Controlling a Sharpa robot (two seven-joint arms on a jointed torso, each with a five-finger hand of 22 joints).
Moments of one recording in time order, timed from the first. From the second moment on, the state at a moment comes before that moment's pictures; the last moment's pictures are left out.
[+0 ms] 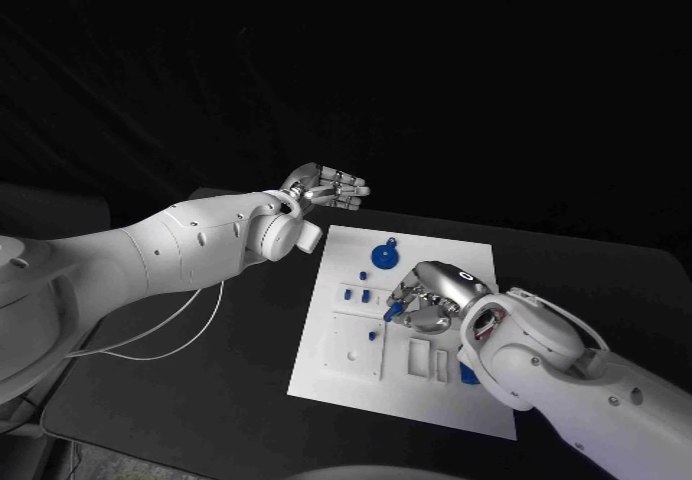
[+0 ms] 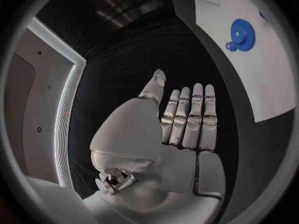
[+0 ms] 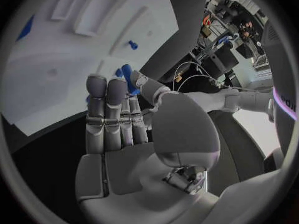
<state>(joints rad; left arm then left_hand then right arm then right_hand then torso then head) 1.28 -0.62 -0.11 1.05 -0.20 -0.21 0.30 1.39 0.01 -0.01 -0.08 0.06 1.01 0.15 0.06 0.06 1.06 0.15 0.06 0.06 1.08 0.15 0.07 0.07 0.05 0.97 0.13 0.08 0.08 0.73 -0.64 0.39 1.71 -1.74 -0.11 -0.37 1.26 -0.12 0.63 -0.20 0.05 1.28 0.08 0.06 0.07 1.37 0.01 0.06 0.06 1.44 -0.07 0.81 0.69 0.11 1.47 -0.09 0.43 1.30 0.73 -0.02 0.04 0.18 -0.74</state>
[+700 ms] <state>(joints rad) 1.27 -0.59 -0.11 1.04 -0.20 -0.21 0.30 1.39 0.01 -0.01 -0.08 0.06 1.01 0.15 0.06 0.06 1.06 0.15 0.06 0.06 1.08 0.15 0.07 0.07 0.05 0.97 0.13 0.08 0.08 0.76 -0.55 0.26 1.70 -1.86 -0.13 -0.34 1.26 -0.12 0.63 -0.21 0.05 1.28 0.07 0.06 0.07 1.38 0.01 0.06 0.06 1.44 -0.07 0.81 0.69 0.11 1.47 -0.09 0.43 1.30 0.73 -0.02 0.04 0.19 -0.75</state>
